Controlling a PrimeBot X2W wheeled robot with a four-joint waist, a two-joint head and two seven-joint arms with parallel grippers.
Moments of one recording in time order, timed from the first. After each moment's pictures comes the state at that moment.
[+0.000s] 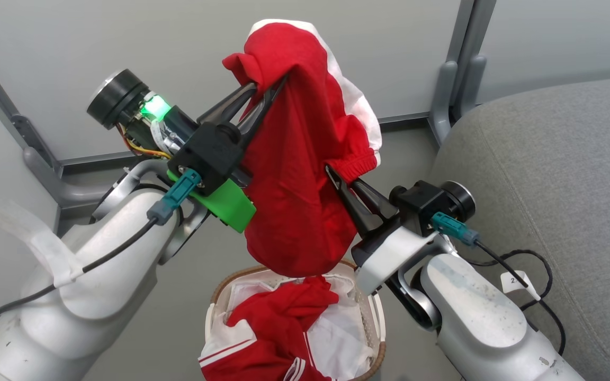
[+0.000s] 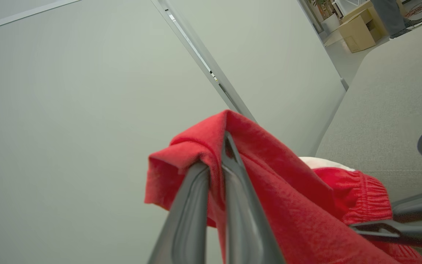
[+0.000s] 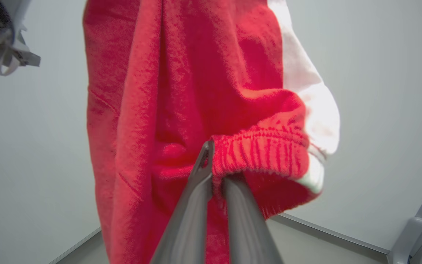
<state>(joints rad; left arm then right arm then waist) -0.83 0.40 -0.80 0.18 -0.25 -0.07 -0.19 -0.54 -0.05 0.57 0.39 0.33 0.13 -0.26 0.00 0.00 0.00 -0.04</state>
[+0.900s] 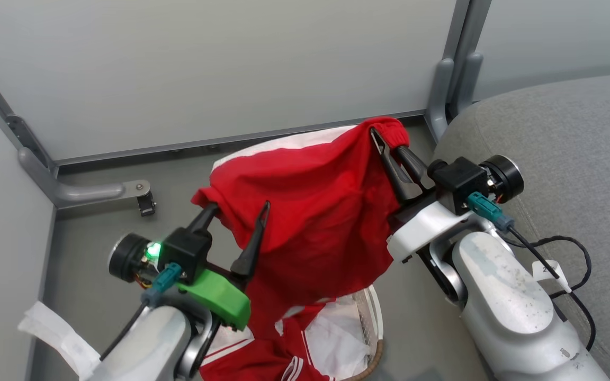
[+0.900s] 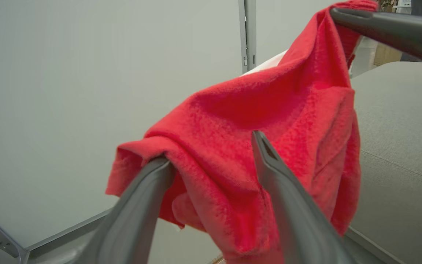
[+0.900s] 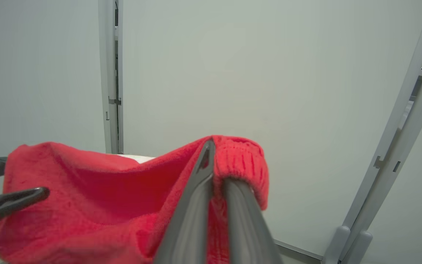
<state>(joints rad) -0.44 0.34 -0.74 0.27 -0.49 0.05 -0.25 -0.54 -0.05 0.37 0.37 0.14 0.13 -0.26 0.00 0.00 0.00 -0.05</state>
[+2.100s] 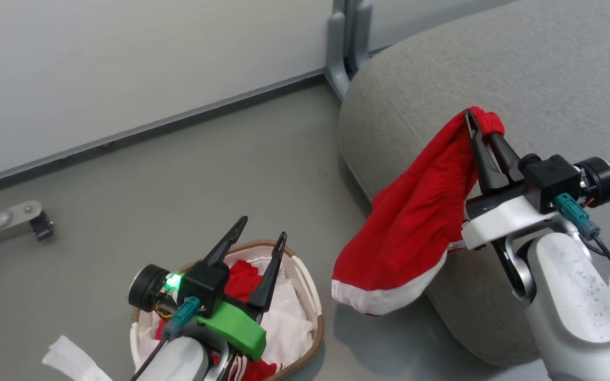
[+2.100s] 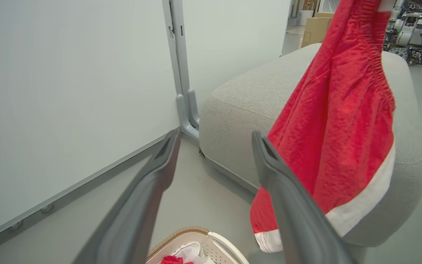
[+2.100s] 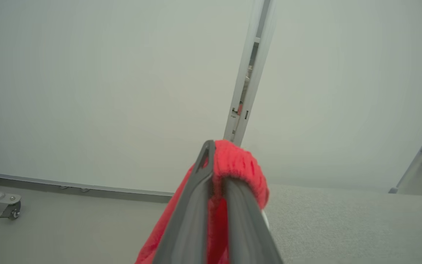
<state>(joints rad) -0.30 0.25 -0.67 0.27 -0.39 0.01 -0.26 -0.44 -0.14 0.15 0.25 0.05 0.13 -0.26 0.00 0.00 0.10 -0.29</state>
